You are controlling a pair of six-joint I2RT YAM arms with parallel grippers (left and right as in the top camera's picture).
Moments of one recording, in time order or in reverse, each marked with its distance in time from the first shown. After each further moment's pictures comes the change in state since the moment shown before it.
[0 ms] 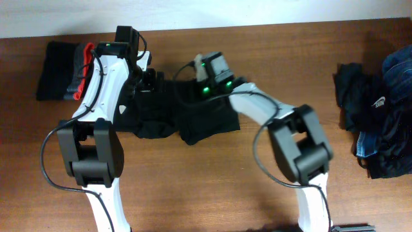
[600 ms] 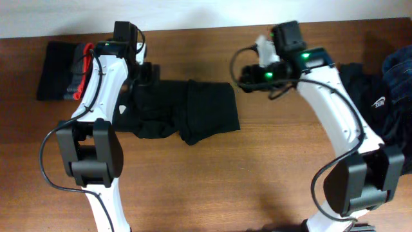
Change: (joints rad) left arm 0.014 -0.003 0.007 0.077 -0.158 -0.005; right arm -0.290 -0.363 0.061 -0.719 0.066 -0.256
